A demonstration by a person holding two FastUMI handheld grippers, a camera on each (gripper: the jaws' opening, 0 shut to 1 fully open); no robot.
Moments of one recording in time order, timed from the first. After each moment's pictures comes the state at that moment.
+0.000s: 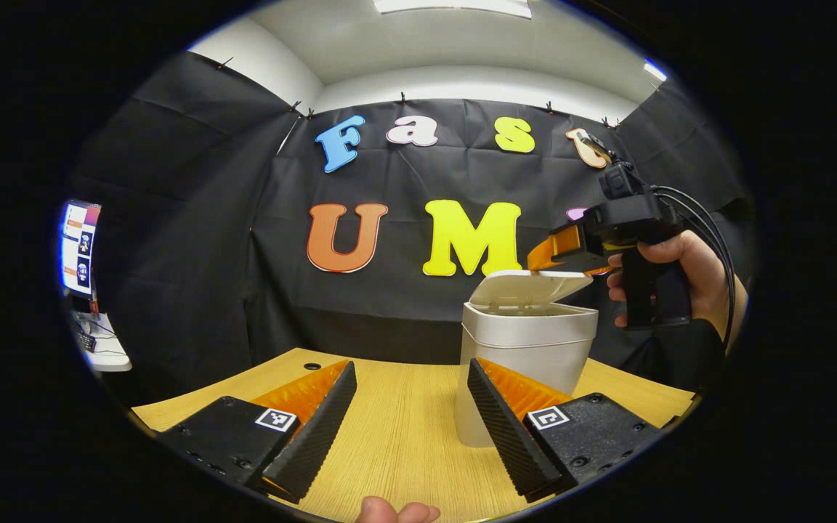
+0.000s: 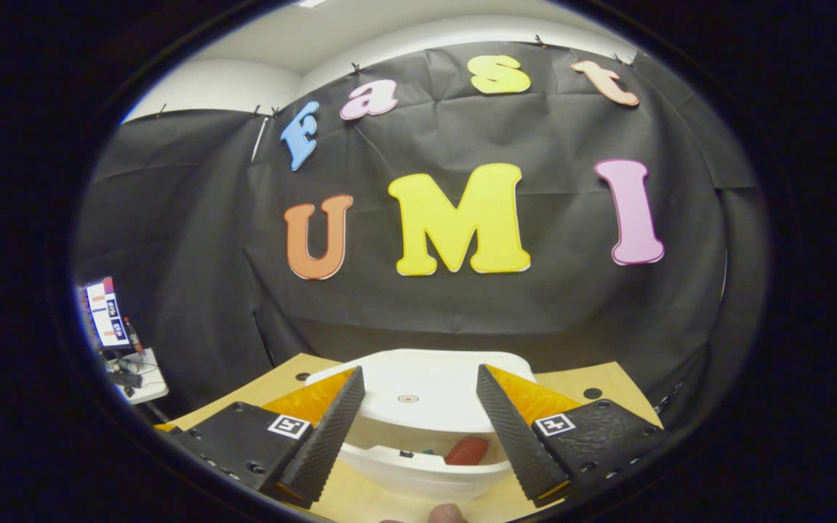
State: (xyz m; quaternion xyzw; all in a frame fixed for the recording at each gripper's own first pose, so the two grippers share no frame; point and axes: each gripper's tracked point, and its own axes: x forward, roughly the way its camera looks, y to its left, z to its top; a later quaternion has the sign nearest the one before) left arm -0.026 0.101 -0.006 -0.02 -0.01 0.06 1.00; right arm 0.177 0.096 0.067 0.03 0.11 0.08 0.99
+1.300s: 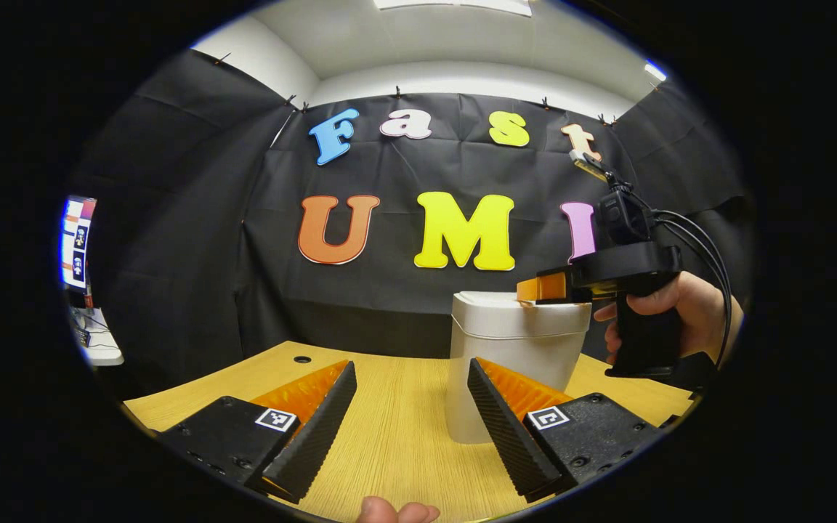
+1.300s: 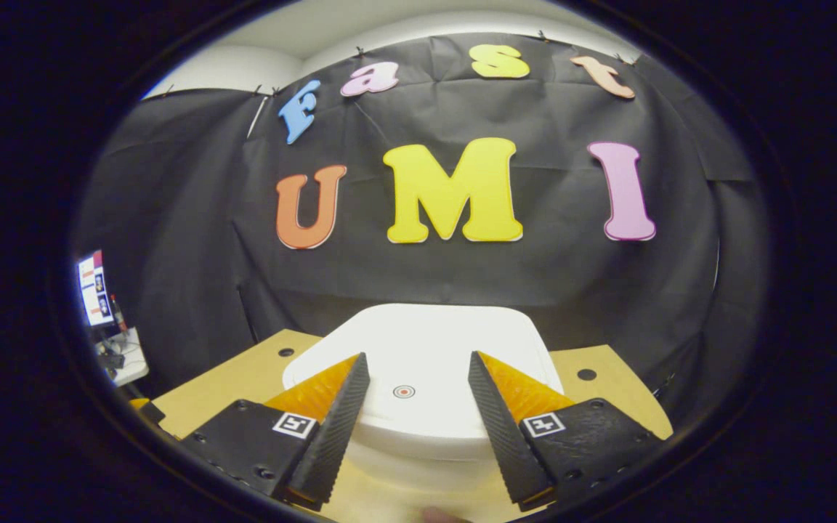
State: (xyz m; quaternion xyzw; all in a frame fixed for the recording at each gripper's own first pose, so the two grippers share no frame) left arm -0.020 0.088 -0.017 -0.02 0.00 0.05 1.00; right arm 0.172 0.094 0.009 -0.01 0.13 0.05 0.99
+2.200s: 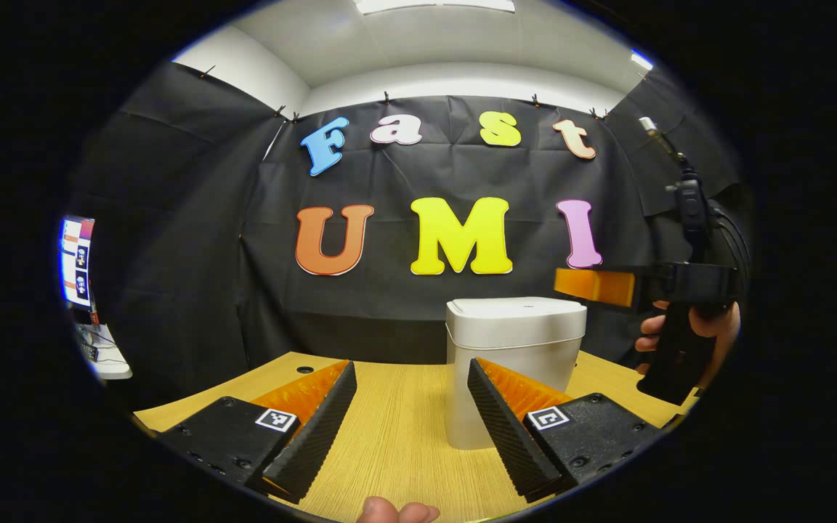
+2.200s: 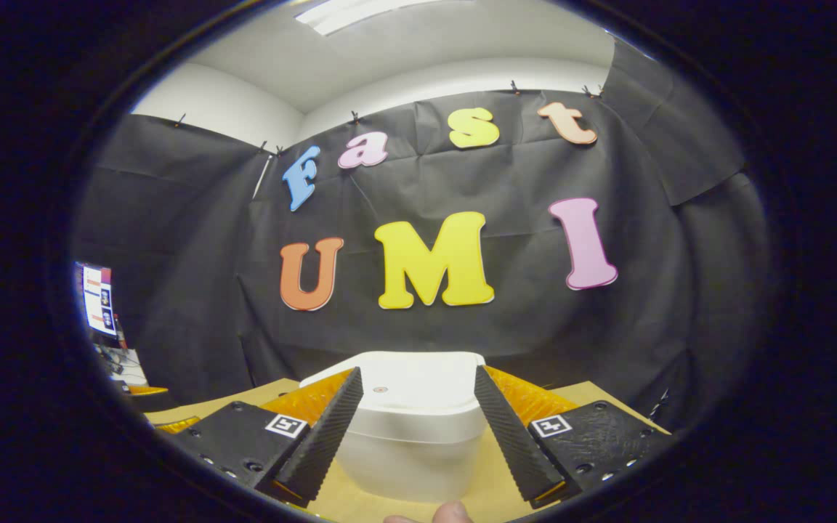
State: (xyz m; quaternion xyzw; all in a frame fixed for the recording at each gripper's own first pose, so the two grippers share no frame) left arm -0.015 0.068 0.001 0.01 -0.01 0.06 1.00; right arm 0.092 0.038 0.047 0.03 -0.04 0.03 1.00
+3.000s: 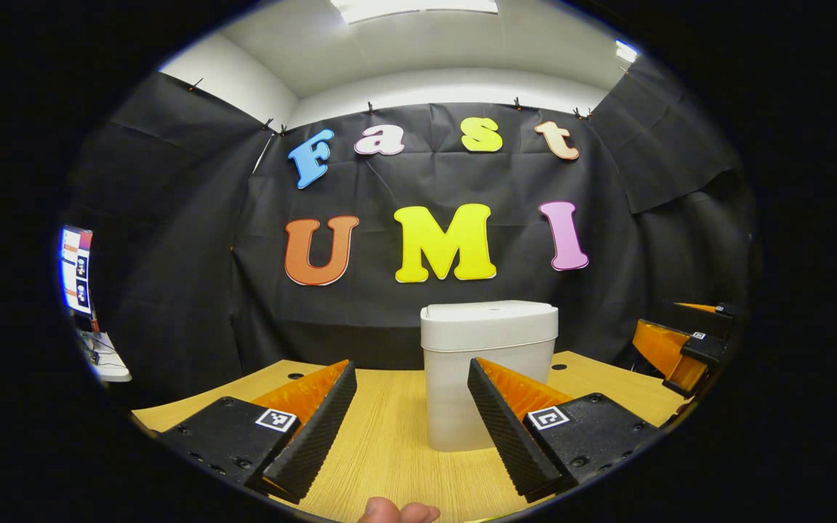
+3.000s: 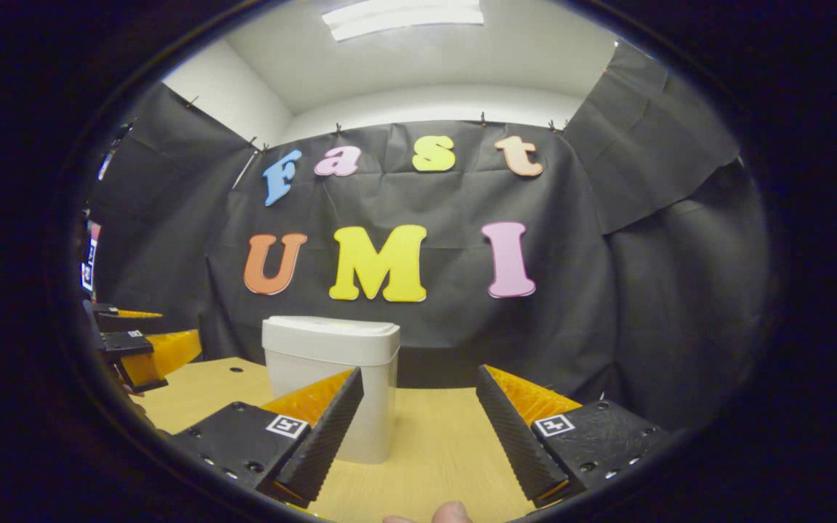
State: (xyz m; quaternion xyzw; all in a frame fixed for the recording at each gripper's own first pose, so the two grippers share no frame) left arm -0.025 0.028 0.003 0.02 -0.03 0.05 1.00; right arm -0.018 -0.030 -0.019 -0.02 -0.07 -0.05 1.00
